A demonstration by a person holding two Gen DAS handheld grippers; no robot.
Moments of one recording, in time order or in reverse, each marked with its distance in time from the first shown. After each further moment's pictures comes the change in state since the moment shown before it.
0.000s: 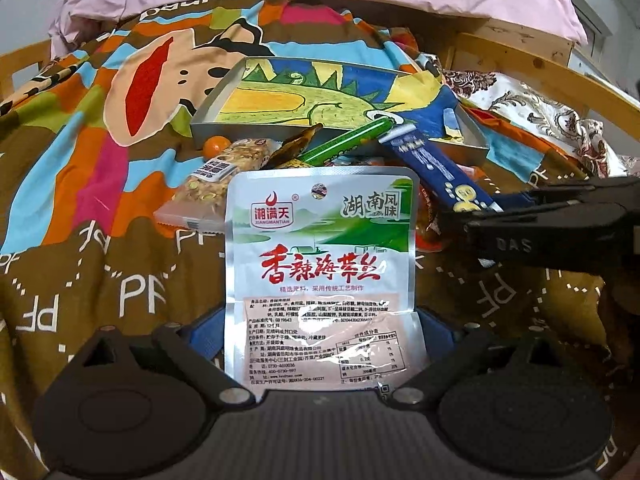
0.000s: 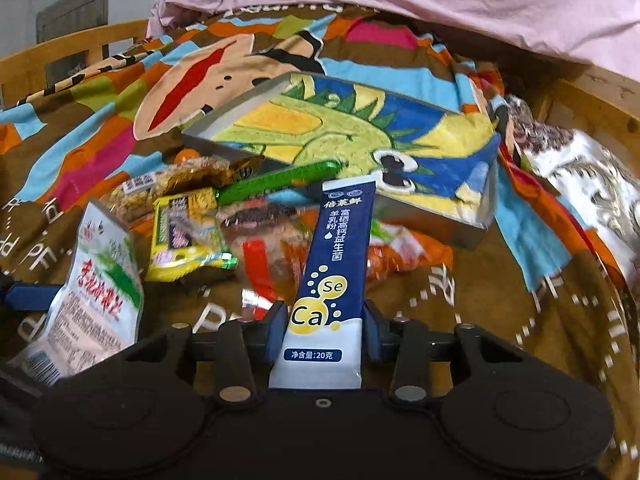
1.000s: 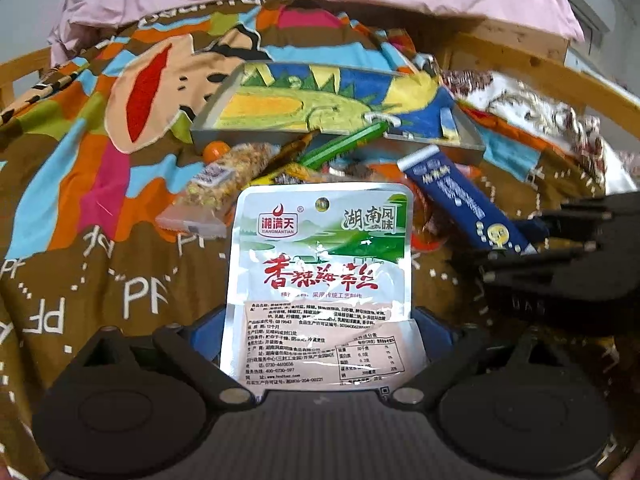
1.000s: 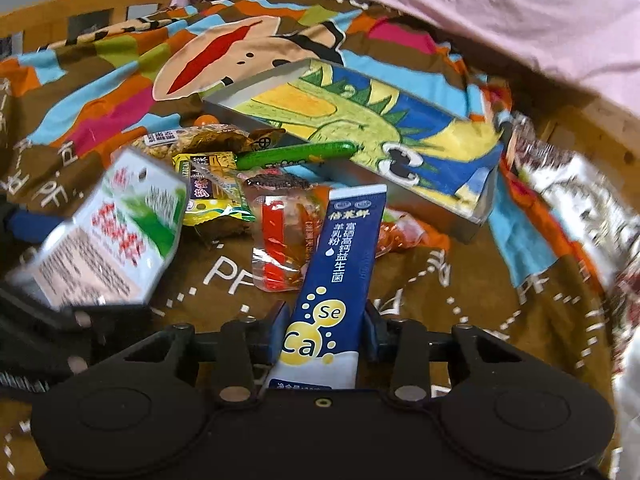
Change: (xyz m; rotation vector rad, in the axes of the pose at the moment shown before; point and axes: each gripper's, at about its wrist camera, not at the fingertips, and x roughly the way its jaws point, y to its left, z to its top) left arm -0.008 -0.004 0.001 0.021 -0.019 0.015; right arm -0.013 0.019 -0.017 -0.156 -0.007 -0.063
